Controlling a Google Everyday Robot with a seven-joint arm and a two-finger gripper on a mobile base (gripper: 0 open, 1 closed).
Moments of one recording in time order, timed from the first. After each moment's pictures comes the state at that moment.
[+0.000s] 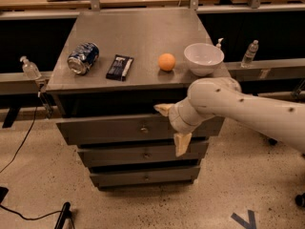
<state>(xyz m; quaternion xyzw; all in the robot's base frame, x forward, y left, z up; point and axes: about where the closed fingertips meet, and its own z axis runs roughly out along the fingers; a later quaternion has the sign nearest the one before) 0.587 -0.060 0.665 -0.83 0.49 -0.04 0.25</state>
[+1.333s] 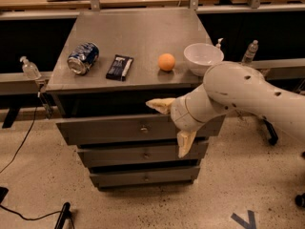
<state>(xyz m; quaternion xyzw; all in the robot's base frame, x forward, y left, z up) 0.525 -0.048 0.744 -0.87 0.40 -0.01 0.30</state>
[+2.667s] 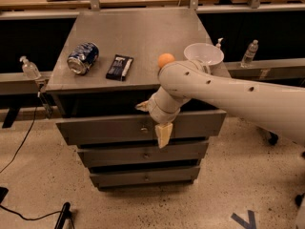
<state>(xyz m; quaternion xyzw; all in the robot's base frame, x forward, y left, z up) 0.594 -0.007 0.679 -0.86 0.46 0.00 0.20</state>
